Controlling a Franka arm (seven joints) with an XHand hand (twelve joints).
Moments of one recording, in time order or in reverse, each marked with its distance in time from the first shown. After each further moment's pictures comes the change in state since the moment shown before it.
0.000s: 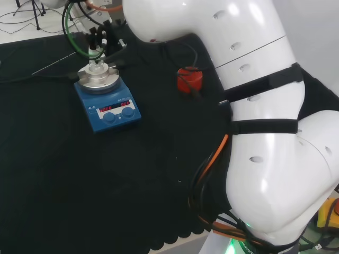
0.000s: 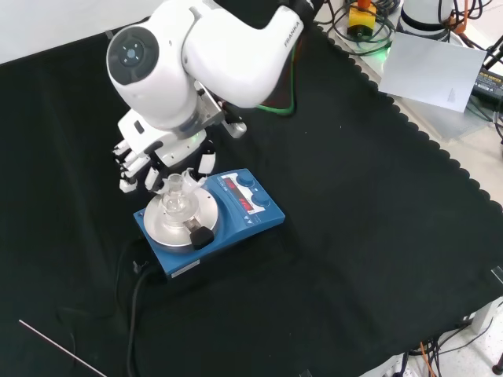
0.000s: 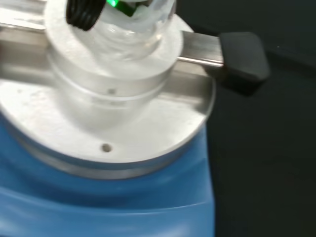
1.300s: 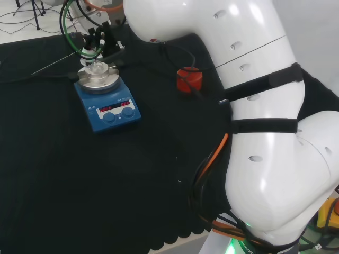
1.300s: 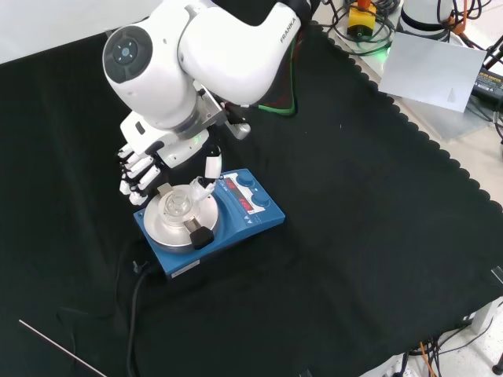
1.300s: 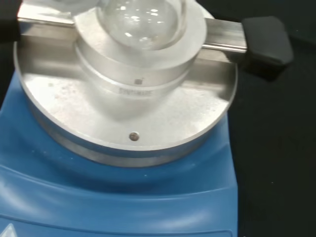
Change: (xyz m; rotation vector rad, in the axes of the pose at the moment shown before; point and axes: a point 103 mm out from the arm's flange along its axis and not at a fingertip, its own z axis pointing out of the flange) arm 0.000 -0.004 0.001 0.031 0.063 -0.005
